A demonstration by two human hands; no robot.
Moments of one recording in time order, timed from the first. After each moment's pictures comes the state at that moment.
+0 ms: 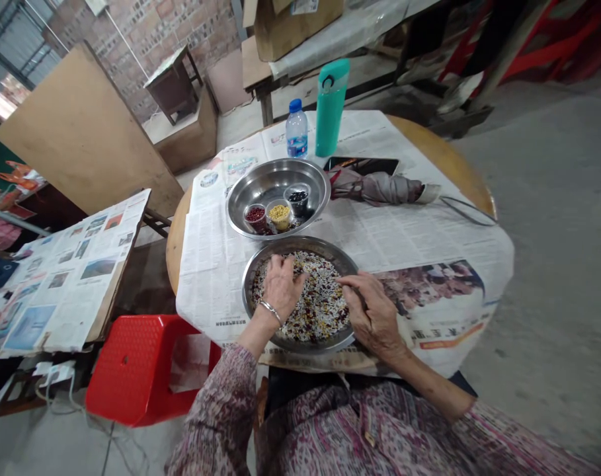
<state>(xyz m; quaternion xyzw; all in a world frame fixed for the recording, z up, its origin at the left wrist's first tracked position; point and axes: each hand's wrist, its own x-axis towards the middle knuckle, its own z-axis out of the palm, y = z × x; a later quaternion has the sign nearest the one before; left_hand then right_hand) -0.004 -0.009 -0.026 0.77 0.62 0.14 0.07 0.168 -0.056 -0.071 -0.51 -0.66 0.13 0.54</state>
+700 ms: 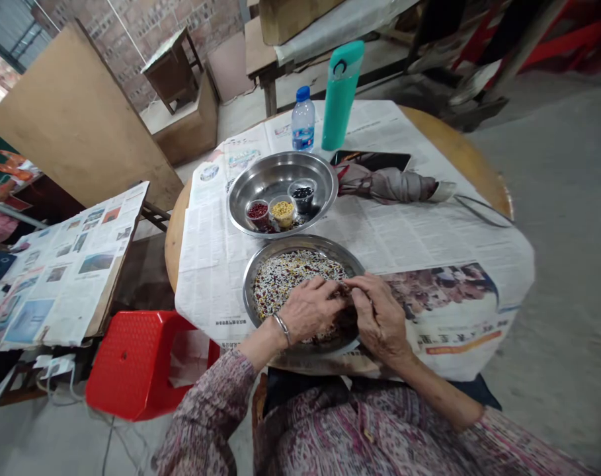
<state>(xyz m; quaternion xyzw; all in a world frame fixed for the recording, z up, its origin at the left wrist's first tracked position) 0.011 -0.031 -0.016 0.94 0.33 0.04 0.04 0.169 -0.057 -0.075 -0.51 -0.64 0.14 0.56</state>
